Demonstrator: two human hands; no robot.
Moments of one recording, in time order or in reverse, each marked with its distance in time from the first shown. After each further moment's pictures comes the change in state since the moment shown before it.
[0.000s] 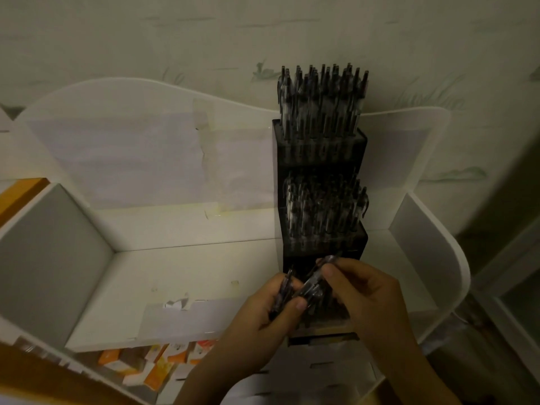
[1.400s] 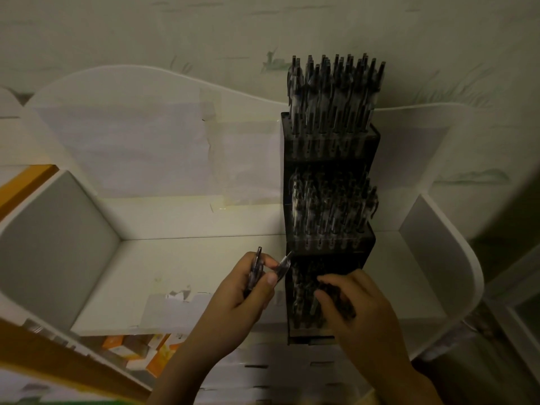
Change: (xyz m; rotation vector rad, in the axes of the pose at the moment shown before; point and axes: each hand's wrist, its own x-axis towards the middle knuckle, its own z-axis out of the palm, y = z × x) left_hand 0.005 -0.004 -0.022 0.016 0.192 0.024; right_hand 0.005 0.057 -0.011 -0.672 -0.068 -0.386
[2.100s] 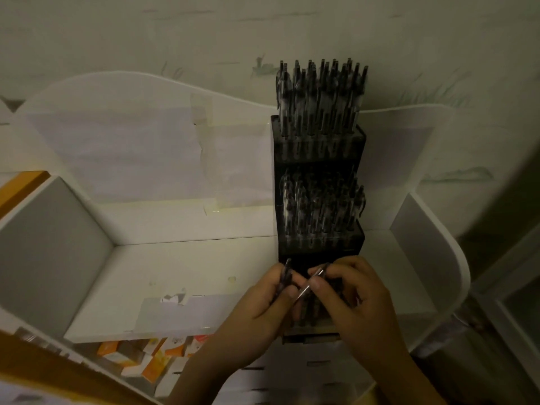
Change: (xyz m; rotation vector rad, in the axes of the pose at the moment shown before) left_hand -0.002 0.009 0.029 -0.134 -0.199 -0.041; right_hand 0.011 -0.035 -0.021 0.447 0.065 0.136
